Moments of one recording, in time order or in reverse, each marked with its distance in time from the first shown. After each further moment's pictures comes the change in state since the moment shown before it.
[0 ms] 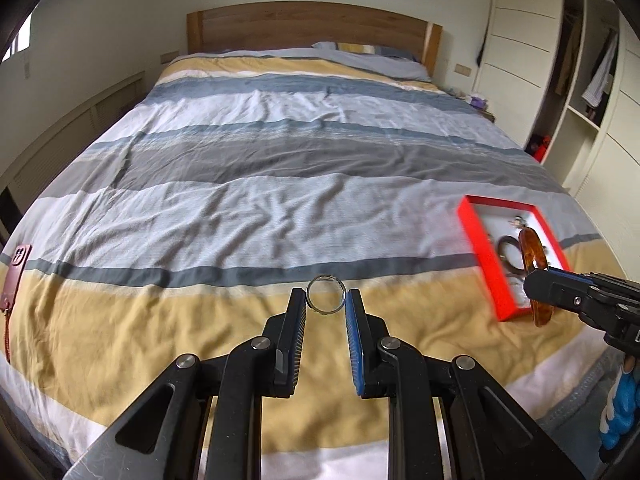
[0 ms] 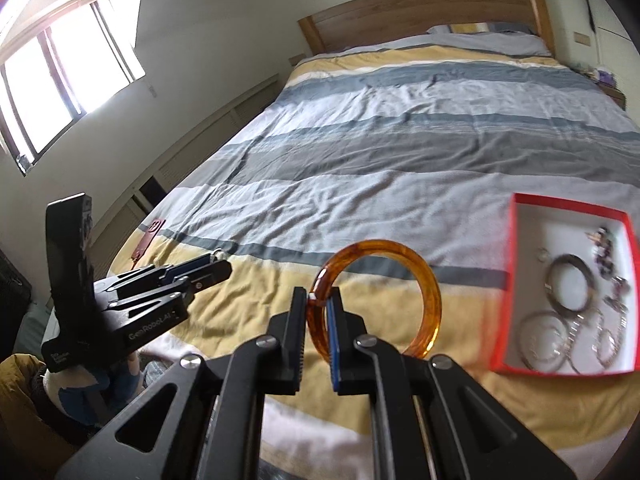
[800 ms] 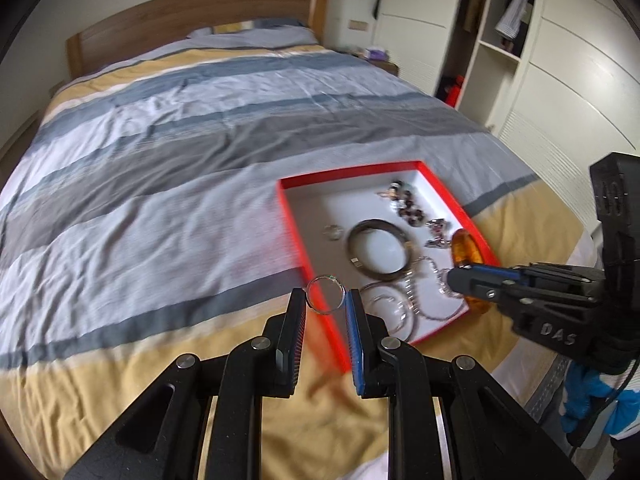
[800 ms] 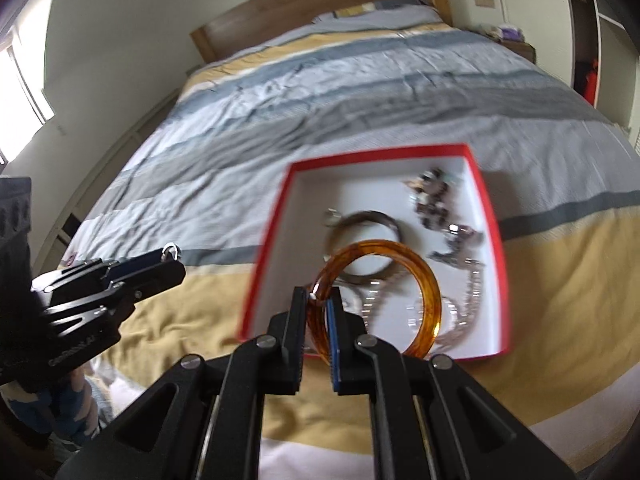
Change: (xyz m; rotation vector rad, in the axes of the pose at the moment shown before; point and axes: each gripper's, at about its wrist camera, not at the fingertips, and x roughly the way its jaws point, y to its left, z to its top) left arm 0.092 -0.203 0.032 0.243 0.105 -0.237; right arm -0.037 -0.189 -0.024 0.191 0.038 -0.249
